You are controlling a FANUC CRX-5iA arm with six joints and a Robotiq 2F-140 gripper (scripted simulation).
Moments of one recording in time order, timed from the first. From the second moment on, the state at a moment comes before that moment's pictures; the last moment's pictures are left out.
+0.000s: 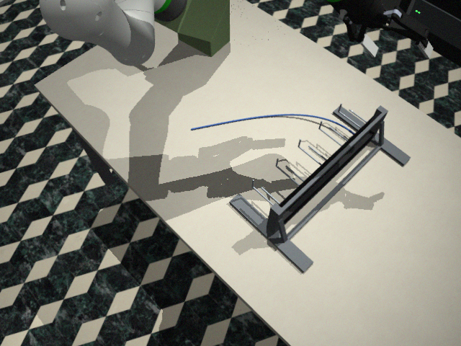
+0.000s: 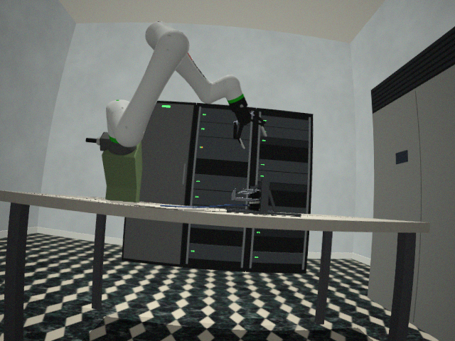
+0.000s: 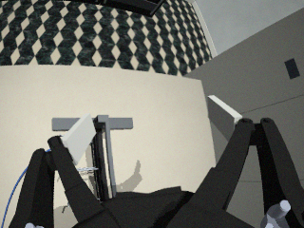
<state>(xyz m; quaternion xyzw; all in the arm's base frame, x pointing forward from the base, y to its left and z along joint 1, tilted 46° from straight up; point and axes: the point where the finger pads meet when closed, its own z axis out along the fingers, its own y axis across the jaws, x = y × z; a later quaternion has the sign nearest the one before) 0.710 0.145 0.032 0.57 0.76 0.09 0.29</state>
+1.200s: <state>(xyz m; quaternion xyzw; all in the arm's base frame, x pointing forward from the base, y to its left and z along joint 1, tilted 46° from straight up) 0.448 -0.103 -0.002 0.66 0.66 -0.22 0.29</state>
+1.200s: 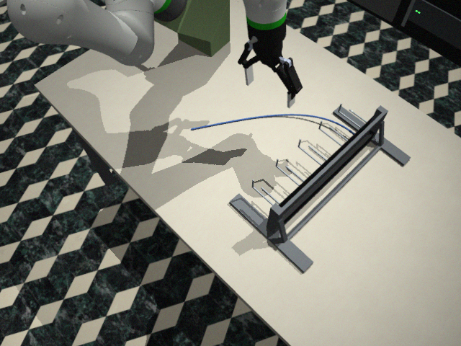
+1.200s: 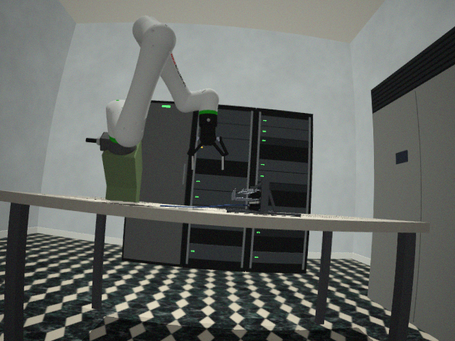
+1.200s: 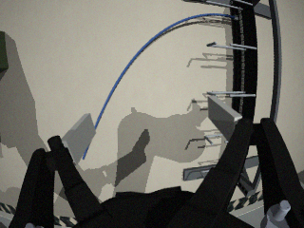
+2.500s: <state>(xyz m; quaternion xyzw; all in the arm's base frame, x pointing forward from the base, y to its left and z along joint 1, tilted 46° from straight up) 0.398 -0.138 0.006 0.66 0.64 -0.27 0.29</state>
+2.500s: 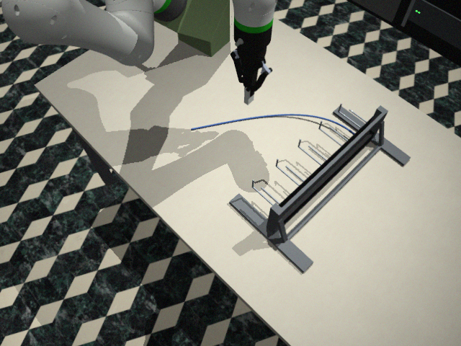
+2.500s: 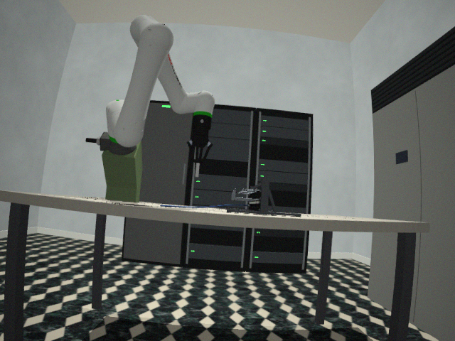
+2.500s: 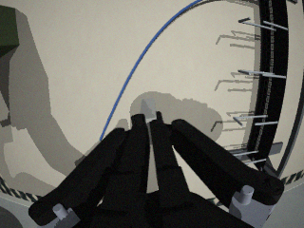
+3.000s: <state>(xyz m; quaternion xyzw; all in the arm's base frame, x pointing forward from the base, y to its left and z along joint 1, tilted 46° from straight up) 0.378 -0.133 0.002 0.74 0.54 -0.23 0.32</state>
